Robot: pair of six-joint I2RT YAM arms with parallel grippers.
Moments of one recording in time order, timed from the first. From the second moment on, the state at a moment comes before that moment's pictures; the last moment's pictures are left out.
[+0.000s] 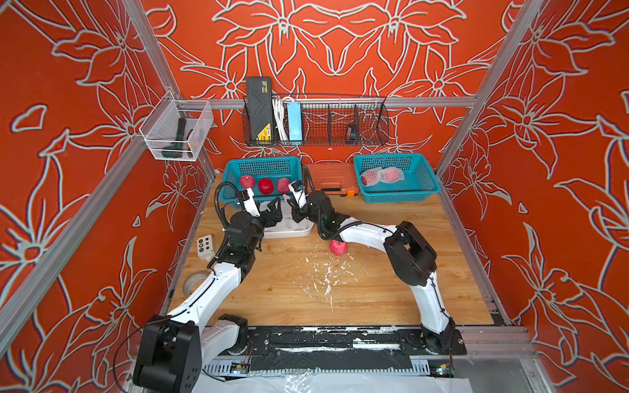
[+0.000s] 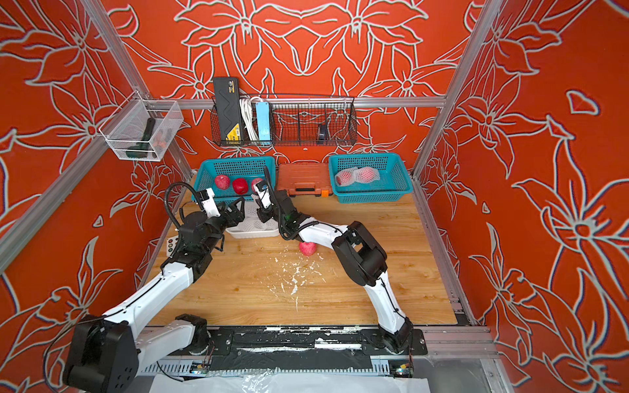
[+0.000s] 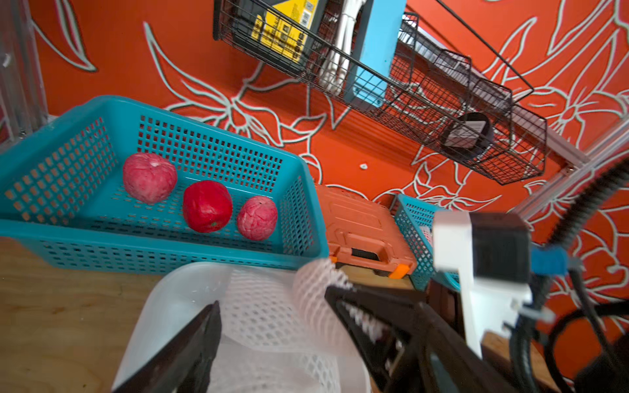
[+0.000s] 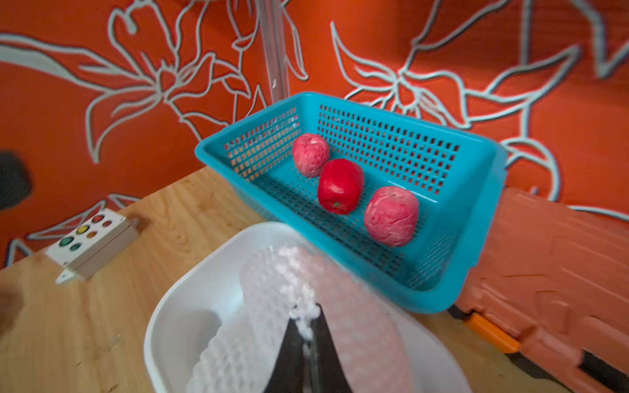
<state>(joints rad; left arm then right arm) -0.13 1.12 0.59 0.42 0.01 -0.44 0.86 2.16 1.56 0.35 -0.06 0.03</state>
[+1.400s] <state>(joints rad) -0.03 1.26 0.67 0.45 0.17 -0.44 0.77 2.11 1.71 0.17 -0.51 0.34</state>
